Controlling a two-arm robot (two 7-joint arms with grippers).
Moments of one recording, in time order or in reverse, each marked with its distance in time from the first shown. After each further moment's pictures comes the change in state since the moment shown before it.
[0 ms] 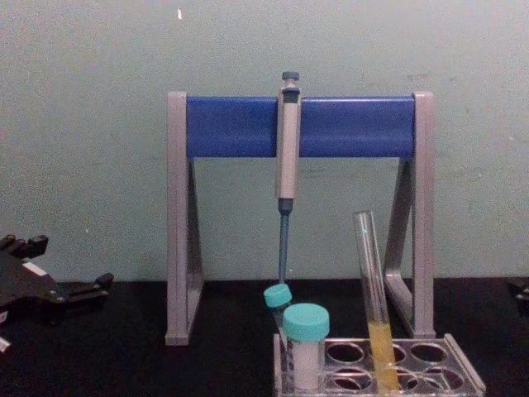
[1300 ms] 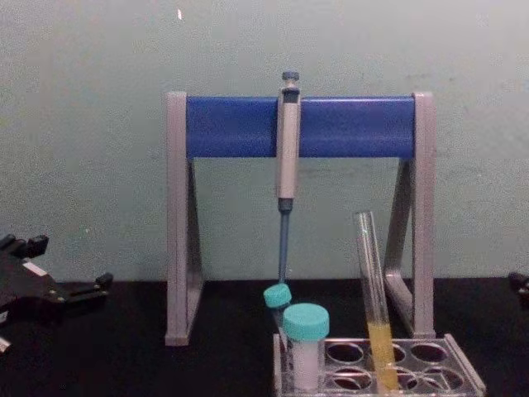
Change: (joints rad) left arm 0.000 0.000 0.000 0.000 0.000 0.000 0.000; right arm -0.009 -0.006 0.016 -0.005 -0.007 -0.011 0.002
